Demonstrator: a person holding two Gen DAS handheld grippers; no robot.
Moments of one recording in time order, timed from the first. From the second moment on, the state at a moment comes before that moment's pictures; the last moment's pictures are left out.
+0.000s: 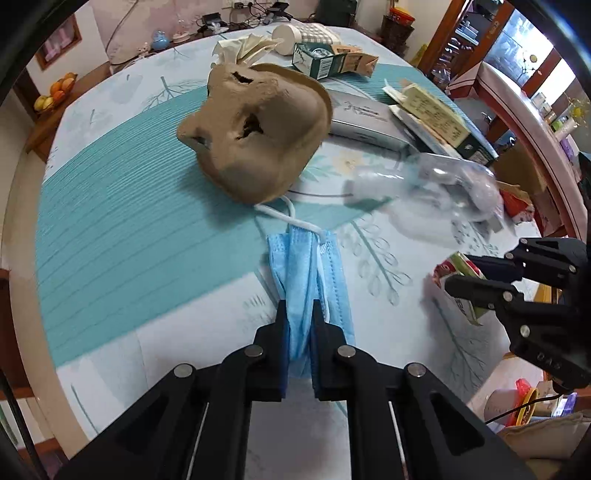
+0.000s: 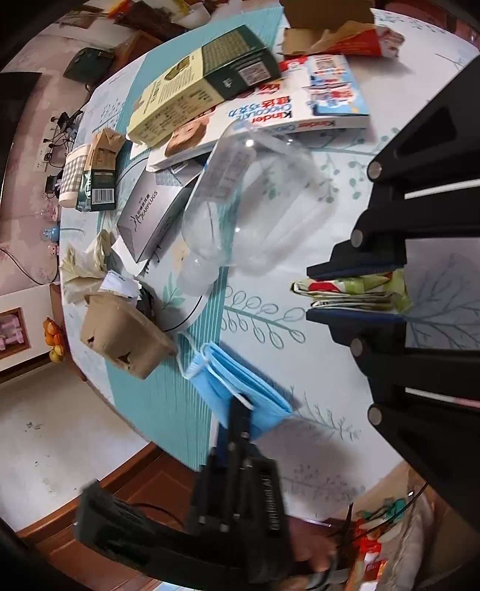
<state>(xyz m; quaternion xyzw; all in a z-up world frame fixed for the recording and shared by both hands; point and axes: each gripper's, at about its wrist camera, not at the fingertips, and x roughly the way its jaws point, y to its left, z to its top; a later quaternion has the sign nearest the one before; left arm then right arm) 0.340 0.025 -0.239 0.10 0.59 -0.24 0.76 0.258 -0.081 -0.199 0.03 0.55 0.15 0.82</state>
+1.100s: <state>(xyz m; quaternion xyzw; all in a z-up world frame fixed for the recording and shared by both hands) 0.038 -0.057 -0.218 0.03 0.58 -0.17 0.79 0.048 -0.163 -0.196 0.16 0.55 0.20 0.79</state>
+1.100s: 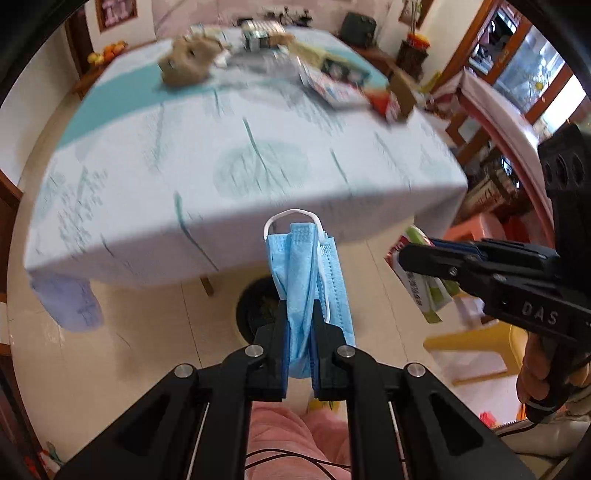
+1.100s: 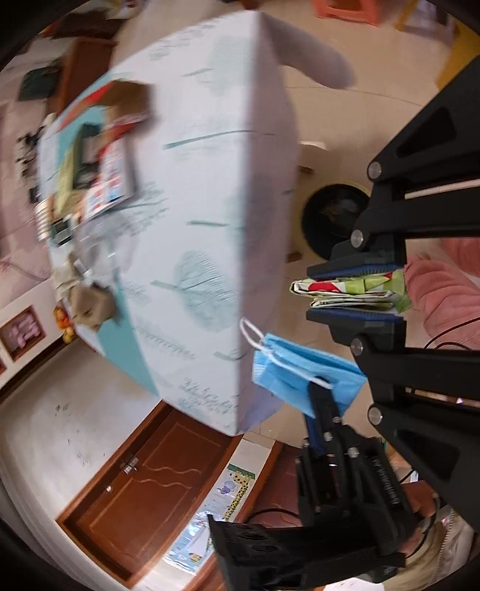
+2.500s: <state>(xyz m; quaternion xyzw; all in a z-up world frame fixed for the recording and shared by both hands) 0.080 -0.044 -0.492 0.08 0.63 -0.17 0.75 0.074 -0.136 -0.518 0.24 0.66 0.04 0.71</state>
